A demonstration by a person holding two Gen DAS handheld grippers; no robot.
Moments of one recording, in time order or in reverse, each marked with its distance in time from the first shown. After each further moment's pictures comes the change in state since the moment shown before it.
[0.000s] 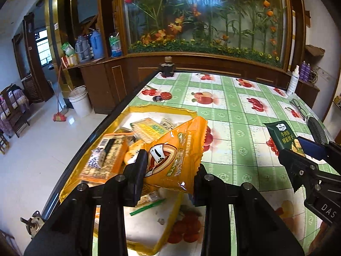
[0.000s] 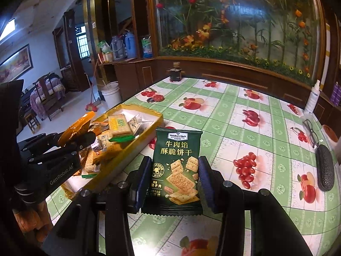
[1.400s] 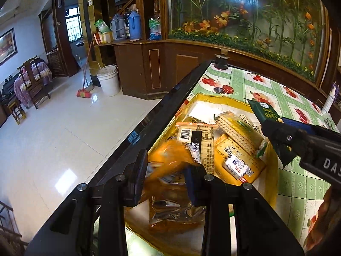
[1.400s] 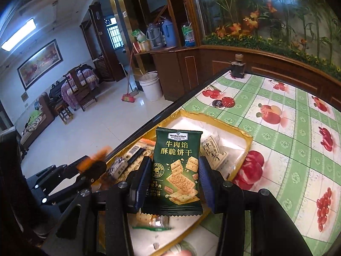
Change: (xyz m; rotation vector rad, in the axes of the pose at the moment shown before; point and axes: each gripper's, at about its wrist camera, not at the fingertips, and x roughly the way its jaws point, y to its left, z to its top) left arm 0.039 0.114 -0.011 -0.156 0.082 0.139; right arm 0.116 0.105 0.065 -0.042 0.087 0.270
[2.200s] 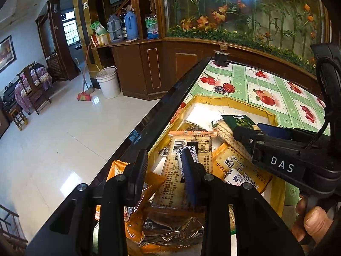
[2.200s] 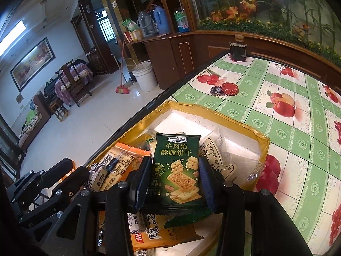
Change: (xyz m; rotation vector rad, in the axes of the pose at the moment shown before) left arm 0.019 -0.016 0.012 0.044 0.007 0.034; right arm 0.067 -0.017 0.009 0.040 0.077 -0.020
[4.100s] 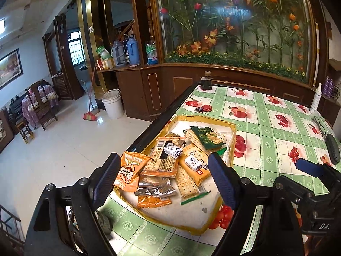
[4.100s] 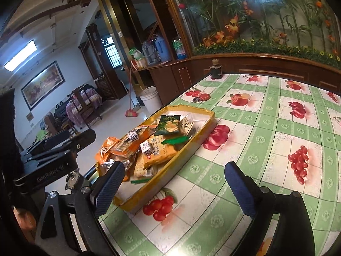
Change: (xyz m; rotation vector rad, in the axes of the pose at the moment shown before) left arm -0.123 -0.032 -0.022 0.024 -0.159 0.019; right arm -0.181 -0.034 -0.106 0.055 -0.187 0.068
